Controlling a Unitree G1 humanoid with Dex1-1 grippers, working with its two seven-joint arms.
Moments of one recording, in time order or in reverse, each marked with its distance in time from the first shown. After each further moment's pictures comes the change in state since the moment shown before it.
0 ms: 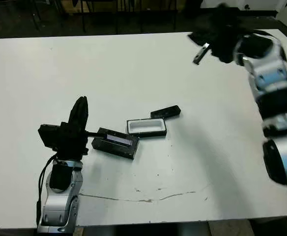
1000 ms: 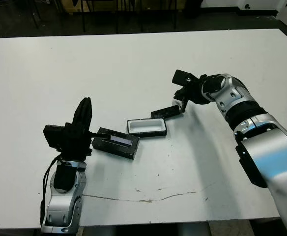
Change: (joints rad) left arm 0.002 -0.016 -0.014 0.002 0.016 -0.002 0.009; right arm 0.085 0.068 0.062 0.203 -0.132 -0.010 0.088
